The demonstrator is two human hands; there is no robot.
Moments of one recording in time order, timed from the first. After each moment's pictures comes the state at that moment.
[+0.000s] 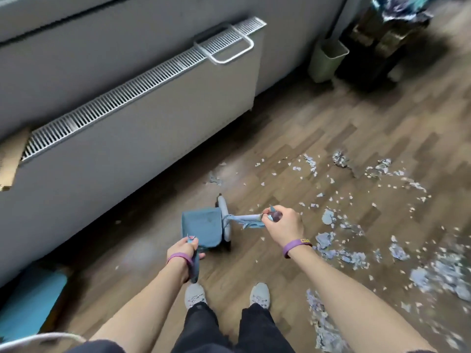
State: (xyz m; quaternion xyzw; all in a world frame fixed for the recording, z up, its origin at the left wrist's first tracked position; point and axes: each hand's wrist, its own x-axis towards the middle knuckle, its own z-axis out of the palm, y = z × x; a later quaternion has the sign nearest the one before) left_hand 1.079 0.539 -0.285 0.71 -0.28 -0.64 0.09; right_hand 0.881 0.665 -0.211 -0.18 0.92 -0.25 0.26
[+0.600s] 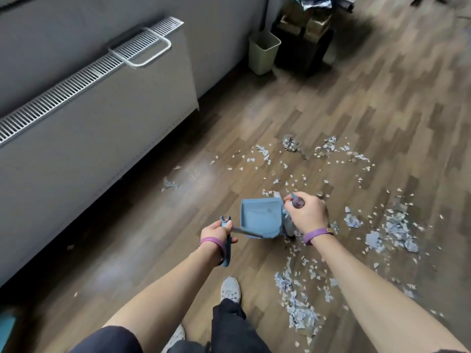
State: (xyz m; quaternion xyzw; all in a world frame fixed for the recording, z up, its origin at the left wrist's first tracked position) left_hand 0.885 0.720 -0.246 0.58 -0.39 -0.71 0.00; right_hand 0.743 0.861 -0.182 -0.10 0.95 -0.27 0.13
